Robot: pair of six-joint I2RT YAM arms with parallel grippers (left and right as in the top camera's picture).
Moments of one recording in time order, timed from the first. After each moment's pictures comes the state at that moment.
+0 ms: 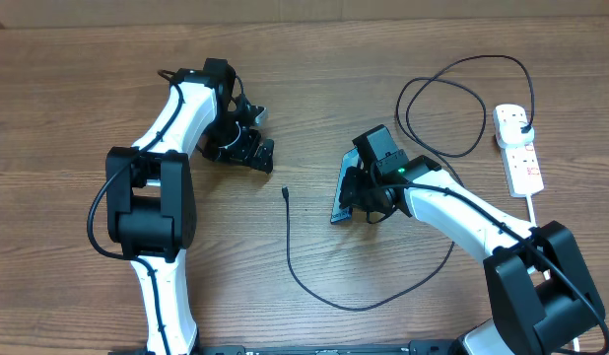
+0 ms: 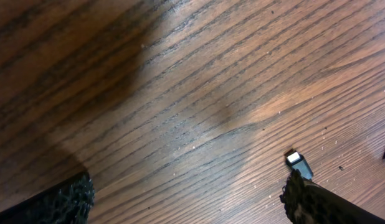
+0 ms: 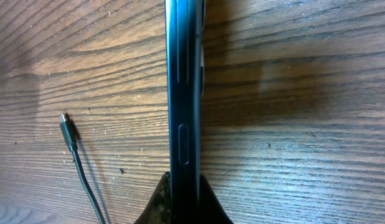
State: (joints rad) left arm -0.14 2.23 1.72 -1.14 0.30 0.24; right arm 0.49 1.71 1.01 -0.52 -0.19 0.75
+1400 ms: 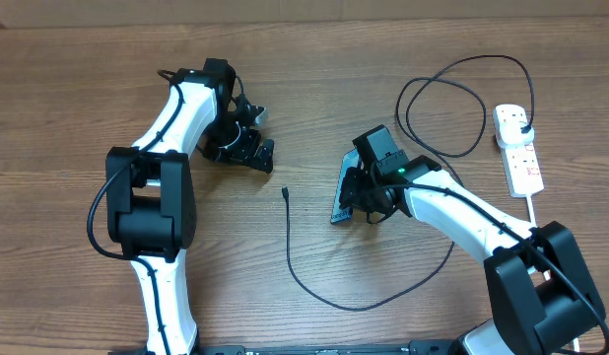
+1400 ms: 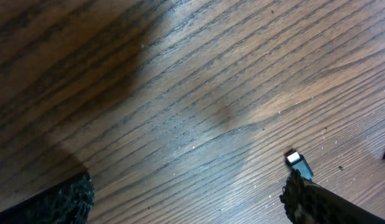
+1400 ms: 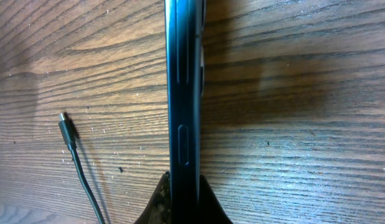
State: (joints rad) left arm -0.14 2.23 1.72 -1.14 0.30 0.24; right arm 0.49 1.71 1.01 -0.52 -0.19 0.75
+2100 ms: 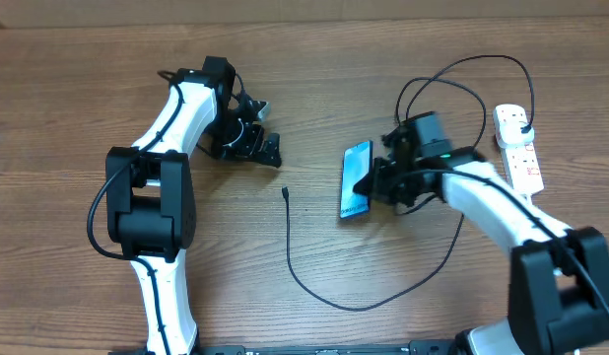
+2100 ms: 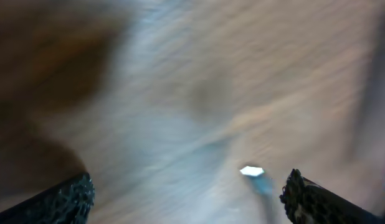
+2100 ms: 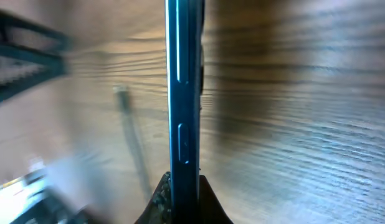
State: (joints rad) left arm -0.14 2.23 1.72 -1.13 0.51 0.19; right arm 0.23 1.66 0.99 -0.55 -0.63 0.49
